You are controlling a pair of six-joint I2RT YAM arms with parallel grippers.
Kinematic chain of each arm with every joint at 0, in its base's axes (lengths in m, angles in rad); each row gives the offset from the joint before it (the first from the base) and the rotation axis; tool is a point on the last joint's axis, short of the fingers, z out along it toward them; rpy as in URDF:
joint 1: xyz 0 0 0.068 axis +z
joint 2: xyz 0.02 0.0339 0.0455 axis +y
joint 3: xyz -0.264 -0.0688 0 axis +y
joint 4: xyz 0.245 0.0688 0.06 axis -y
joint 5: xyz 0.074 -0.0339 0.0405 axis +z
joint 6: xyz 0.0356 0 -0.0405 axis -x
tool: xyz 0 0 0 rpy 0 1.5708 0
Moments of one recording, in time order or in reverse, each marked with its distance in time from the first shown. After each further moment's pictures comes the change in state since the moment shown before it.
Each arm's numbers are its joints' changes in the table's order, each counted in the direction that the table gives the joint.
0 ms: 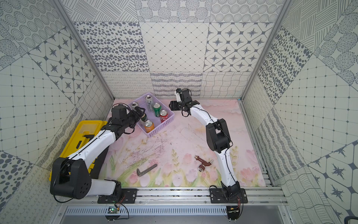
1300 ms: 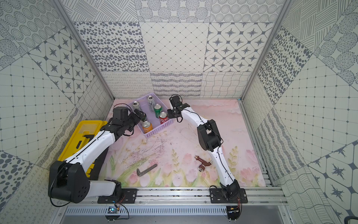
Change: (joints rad) left arm -0.031 -0.036 -0.010 -0.153 0.131 0.002; right arm 0.078 0.096 -0.034 -0.159 -0.179 -0.001
